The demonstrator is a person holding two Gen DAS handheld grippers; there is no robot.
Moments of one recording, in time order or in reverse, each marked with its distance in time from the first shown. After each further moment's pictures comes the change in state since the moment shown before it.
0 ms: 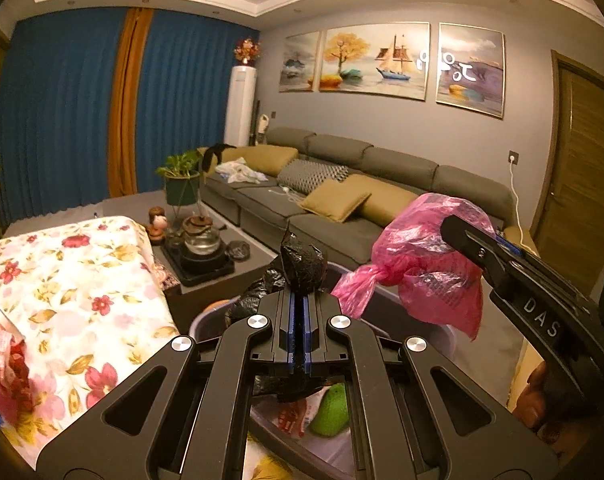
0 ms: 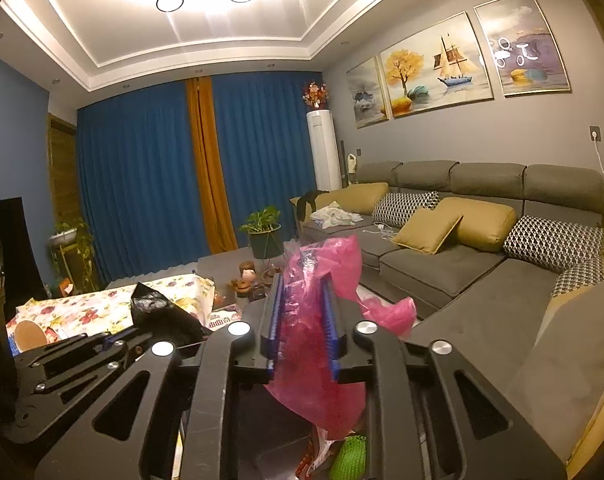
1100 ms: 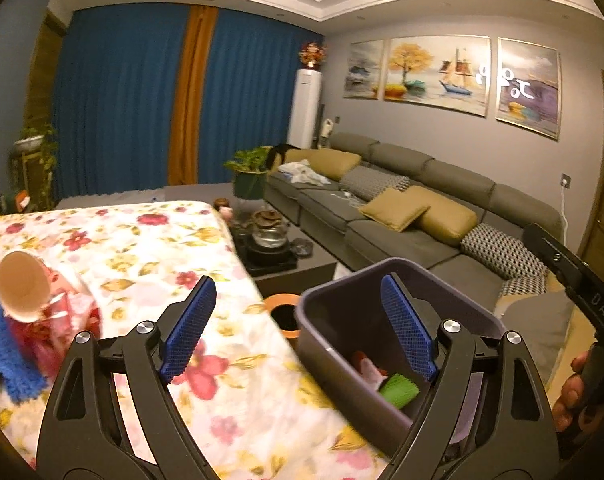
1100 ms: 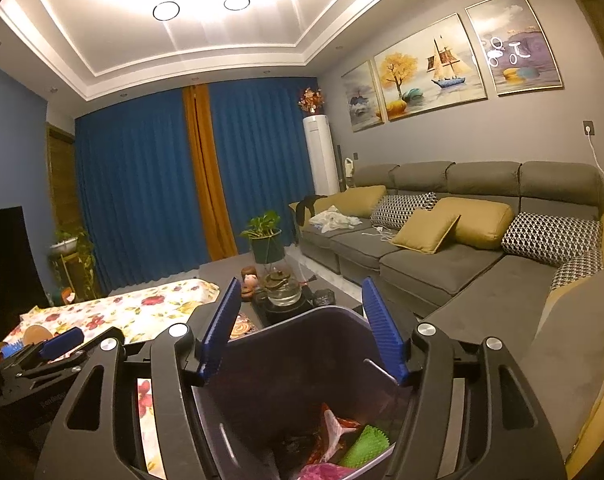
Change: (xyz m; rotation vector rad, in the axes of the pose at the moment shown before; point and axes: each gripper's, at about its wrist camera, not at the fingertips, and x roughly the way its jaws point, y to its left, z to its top) left arm -0.059 0.055 -0.018 -0.106 -0.033 0.245; right arm -0.013 0.009 0.000 0.028 -0.027 -0.007
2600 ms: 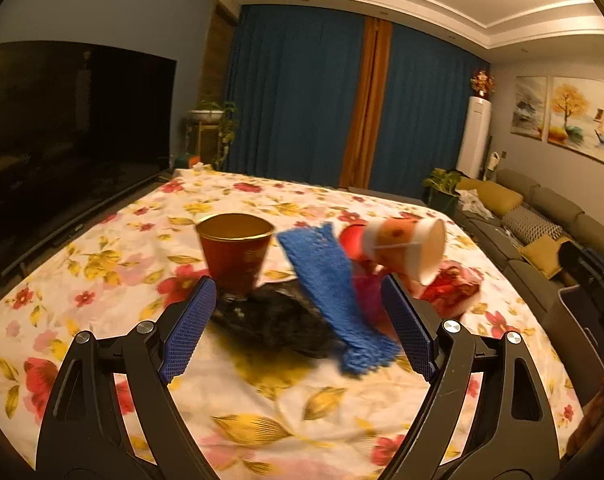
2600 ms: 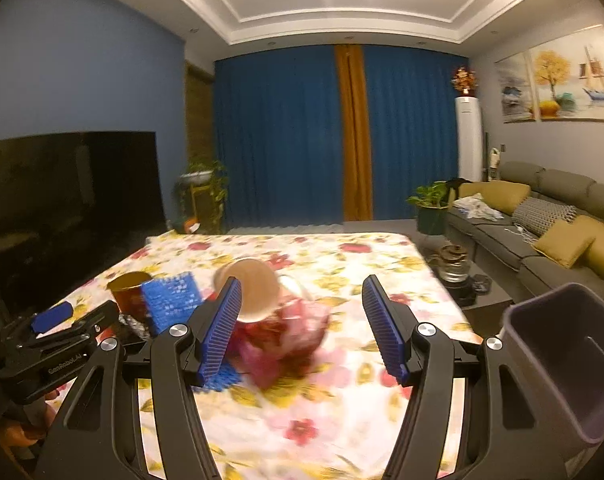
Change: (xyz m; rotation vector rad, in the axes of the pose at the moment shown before) left arm -0.163 0.261 -0.043 -0.226 -0.041 0.570; right arm 0.003 0.267 -0.070 -0.223 0.141 0.475
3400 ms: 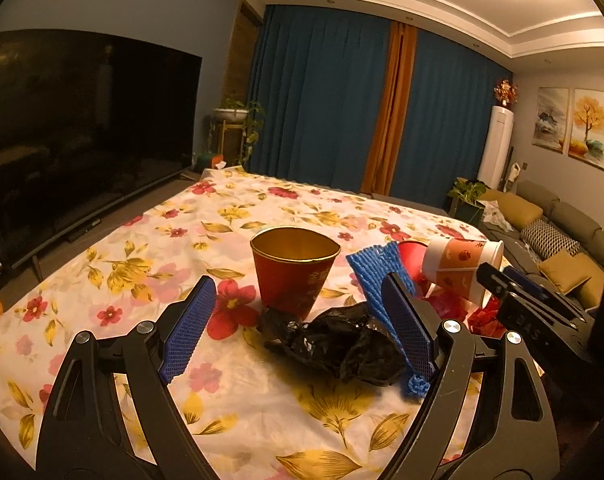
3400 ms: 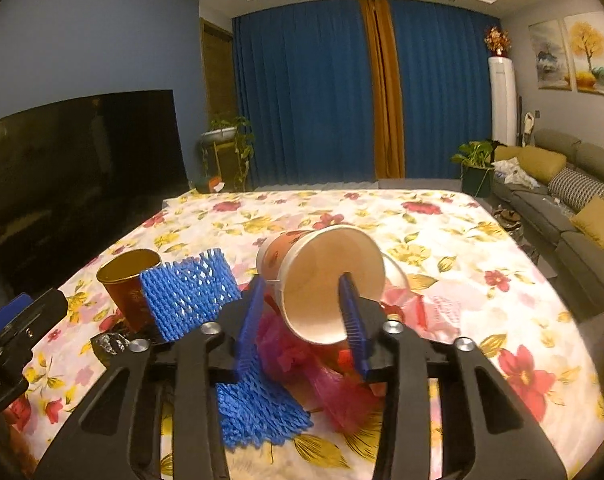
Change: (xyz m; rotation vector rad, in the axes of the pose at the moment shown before) left arm 0.025 0.043 0.012 -0.039 -0.004 0.054; right arm 0.113 0.052 -0.012 0.009 0.174 0.098
